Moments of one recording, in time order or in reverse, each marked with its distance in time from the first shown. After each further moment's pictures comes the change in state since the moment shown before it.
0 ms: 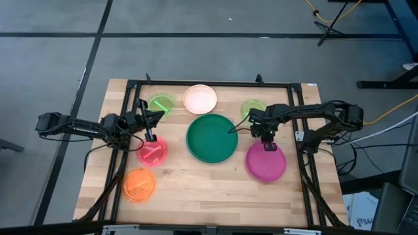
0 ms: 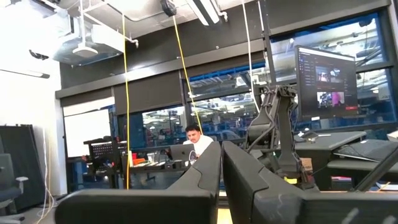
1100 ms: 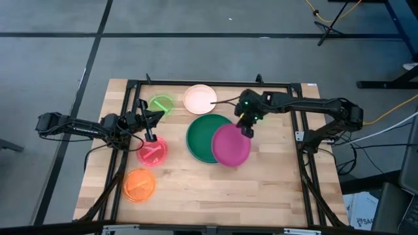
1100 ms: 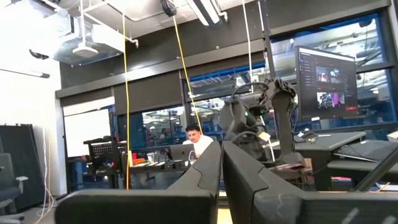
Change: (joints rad) left arm 0.000 0.000 0.000 0.000 0.000 -0.003; right arm 0.000 -0.001 0.333 0.177 -0.013 0.307
